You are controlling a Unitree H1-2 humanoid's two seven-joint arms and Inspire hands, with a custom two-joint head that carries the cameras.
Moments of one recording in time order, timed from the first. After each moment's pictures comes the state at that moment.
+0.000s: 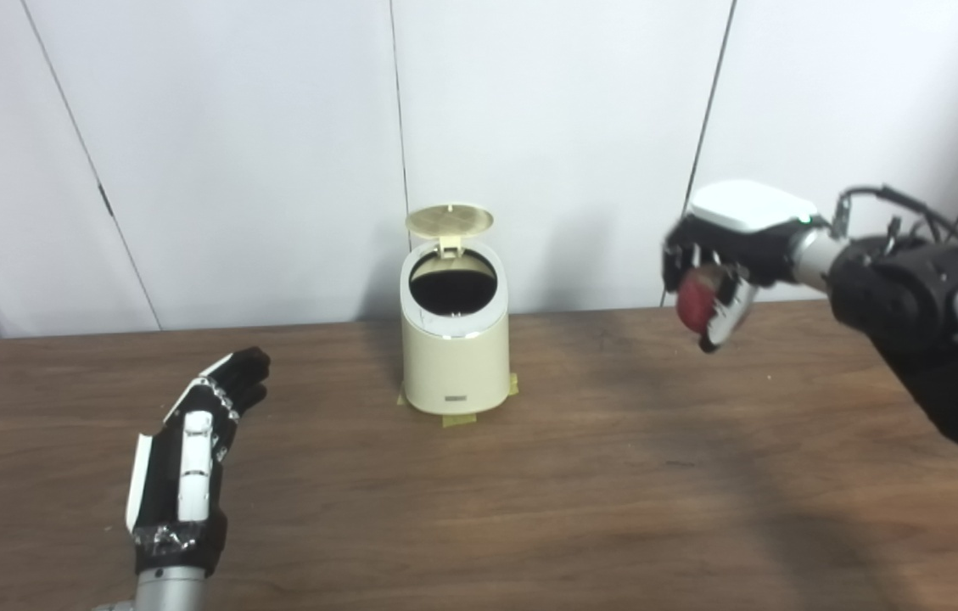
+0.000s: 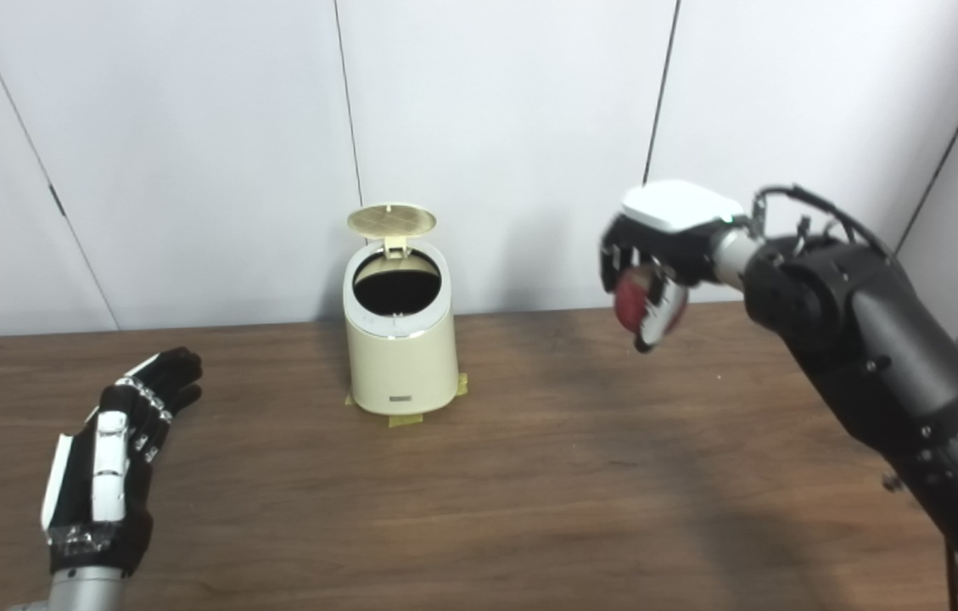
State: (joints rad) left arm -0.04 0.06 0.11 -0.23 -0.11 -0.06 -0.01; right arm -0.80 -0.70 0.32 -0.12 -0.73 0.16 0.71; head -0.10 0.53
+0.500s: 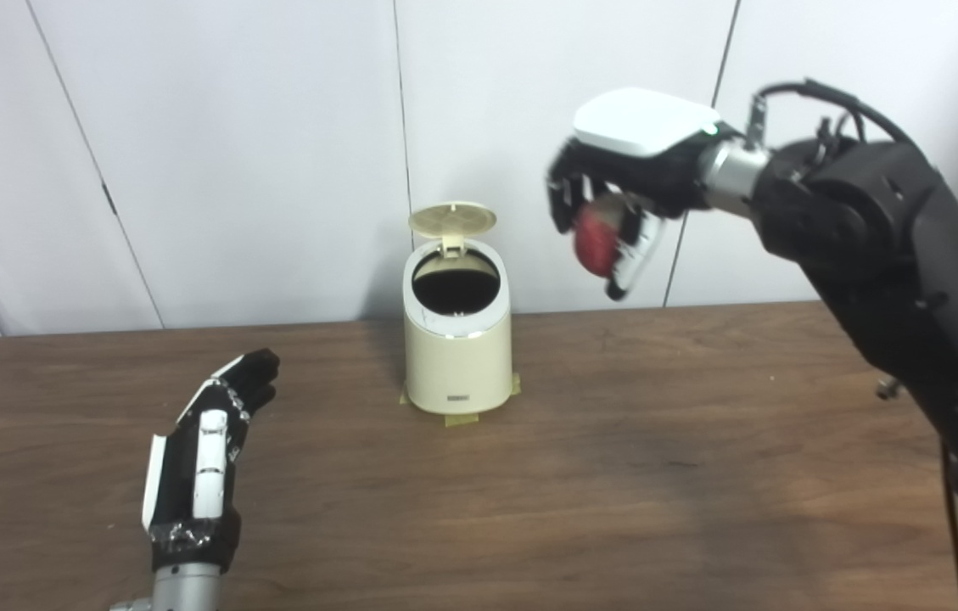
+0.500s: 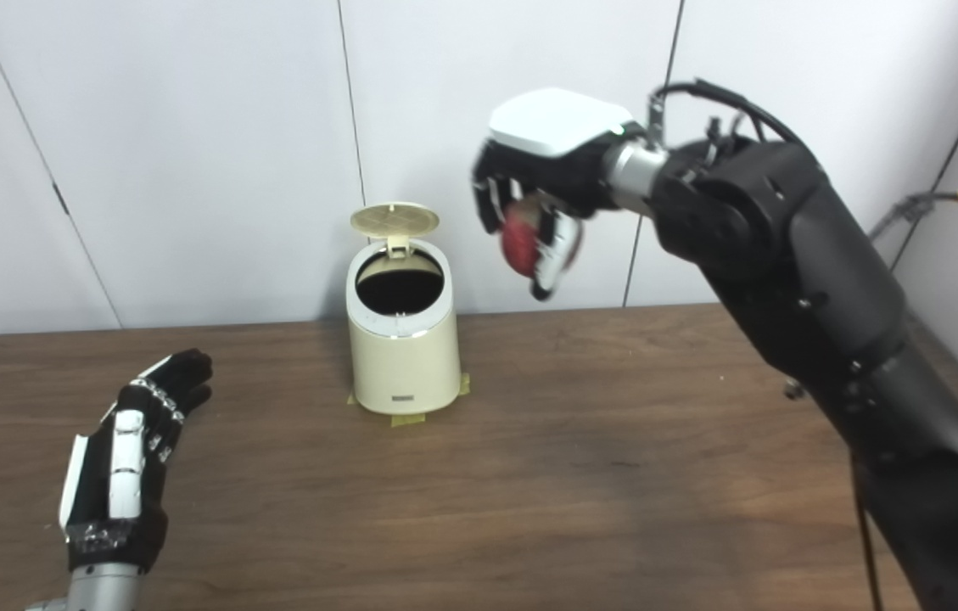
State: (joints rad) left arm -0.05 0.03 0.10 -0.20 -0.09 -0.08 0.00; right arm -1.03 -0.56 0.37 -0.24 -0.74 0.16 0.87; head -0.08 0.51
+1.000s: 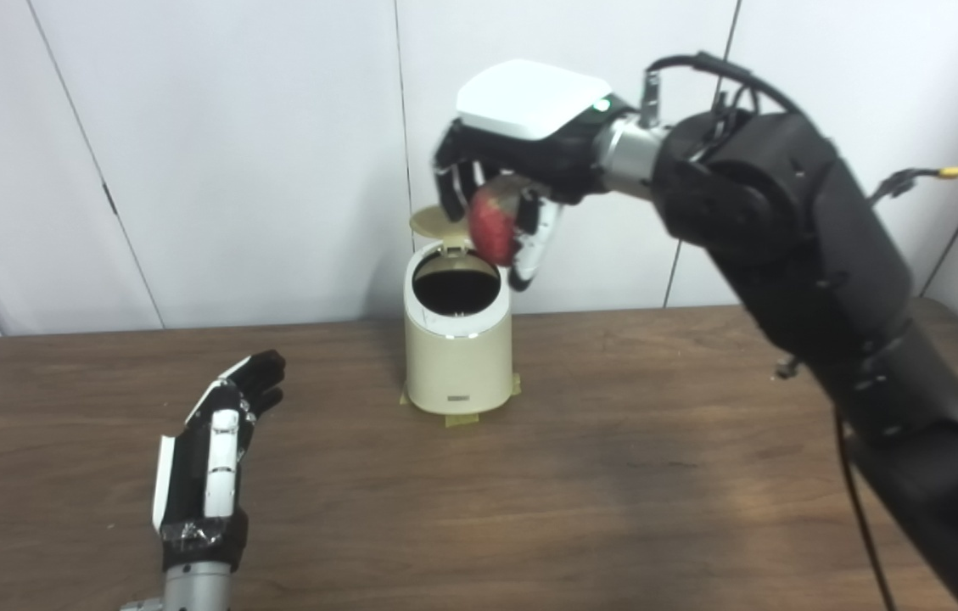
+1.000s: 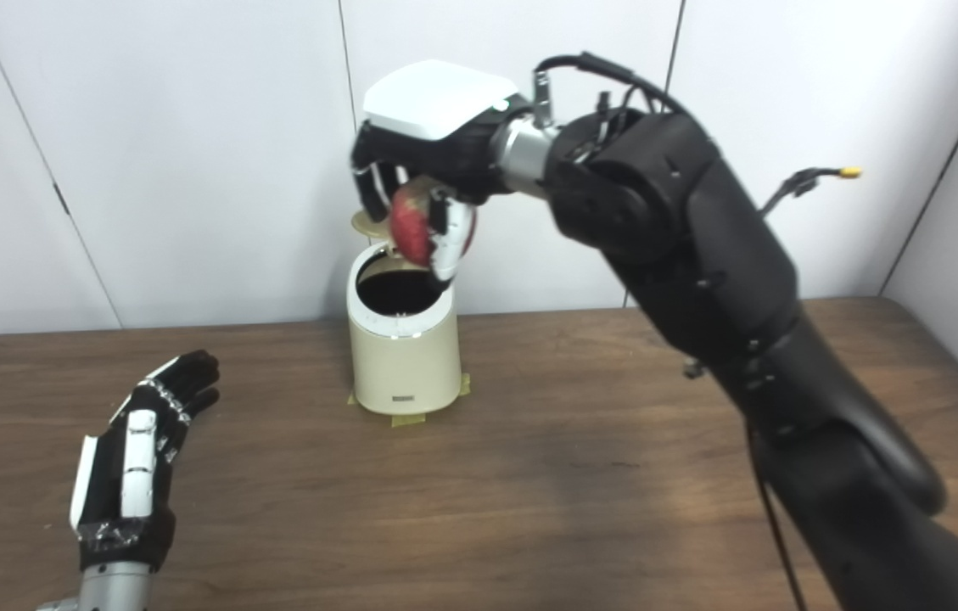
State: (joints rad) left arm -0.05 0.02 0.09 -0.18 -0.06 -0.09 0.03; right arm -1.09 -0.38 0.39 -0.18 -0.76 0.12 0.85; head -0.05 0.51
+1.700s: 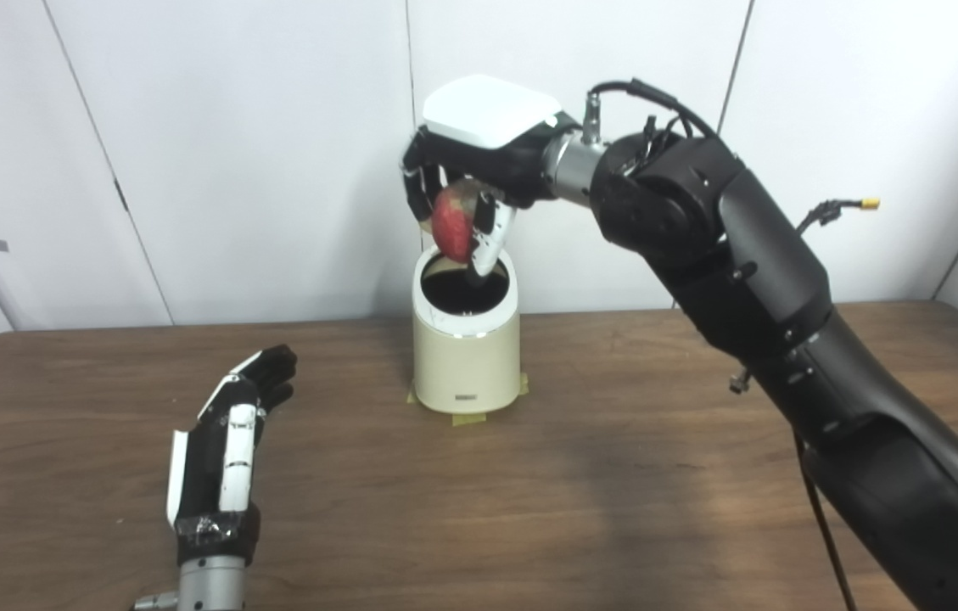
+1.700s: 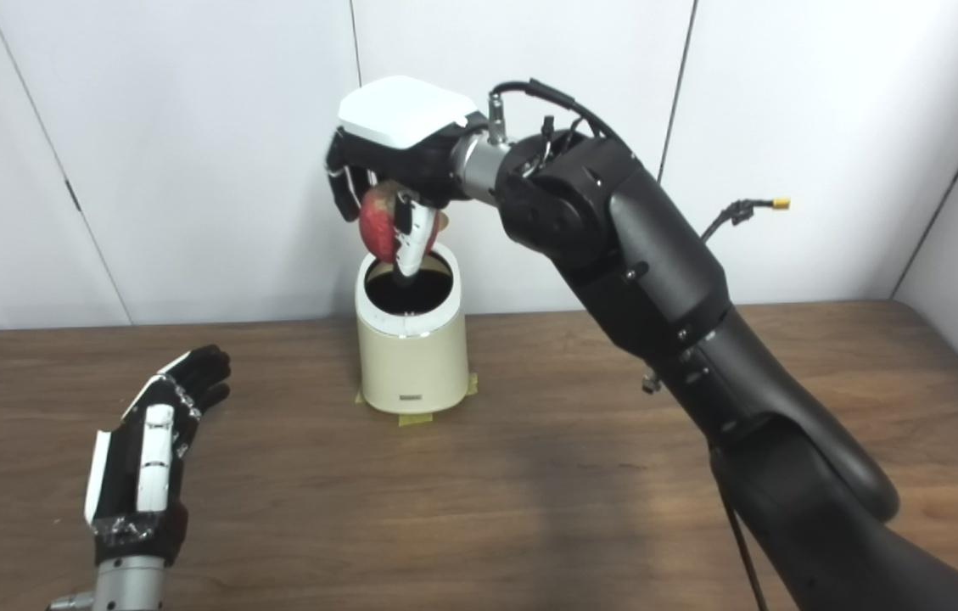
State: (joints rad) left arm -0.06 0.00 0.08 -0.19 -0.03 -0.09 0.05; right arm -1.08 -0.31 0.41 0.08 -0.80 -0.01 0.62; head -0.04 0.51
